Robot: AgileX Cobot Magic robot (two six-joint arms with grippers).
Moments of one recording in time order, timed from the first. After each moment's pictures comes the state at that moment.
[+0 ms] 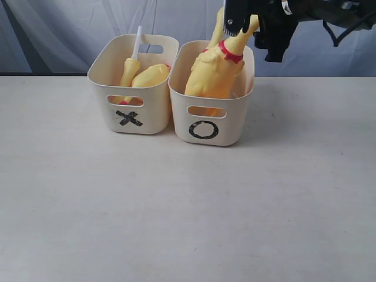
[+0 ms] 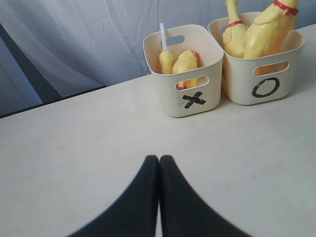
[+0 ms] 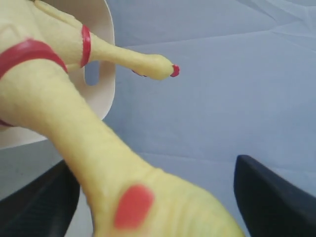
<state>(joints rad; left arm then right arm) -0.25 0.19 -0.81 0.00 1.06 0.16 0.45 1.69 -1.37 -0.91 0.35 -0.45</state>
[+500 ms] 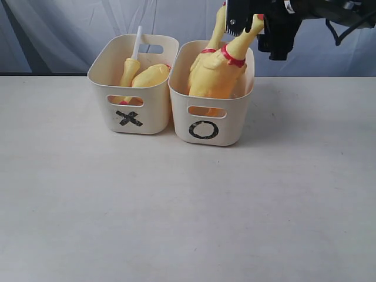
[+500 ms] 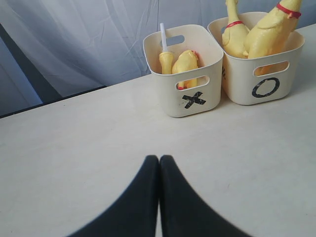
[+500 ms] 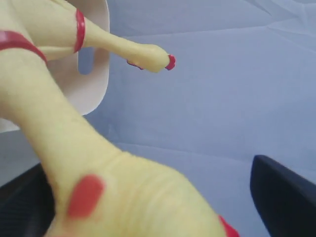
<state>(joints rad) -0.25 0.19 -0.81 0.00 1.06 0.16 0.45 1.68 -1.37 -0.97 0.37 -0.44</state>
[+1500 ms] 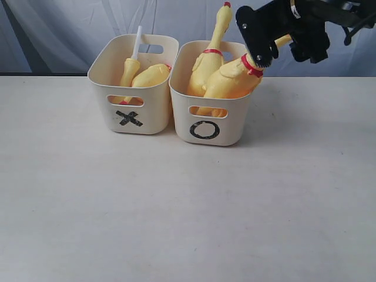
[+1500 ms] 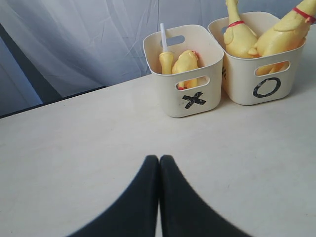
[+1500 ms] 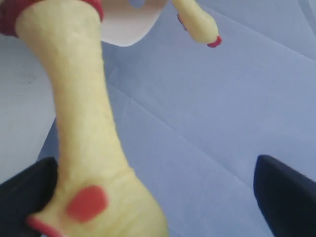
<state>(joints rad) -0.25 0.19 -0.81 0.00 1.06 0.16 0.47 1.68 -1.37 -0.95 0.55 -0.98</state>
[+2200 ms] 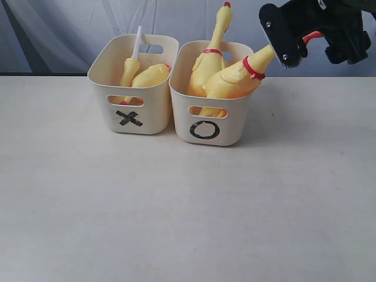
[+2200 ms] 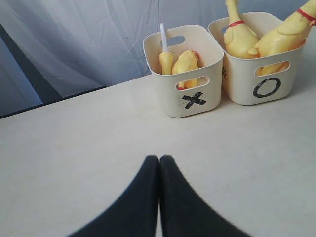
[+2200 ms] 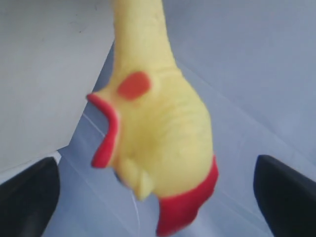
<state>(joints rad) -0.25 0.19 -0.81 0.00 1.06 0.16 0.48 1.59 -1.36 -0.89 0.80 -1.06</state>
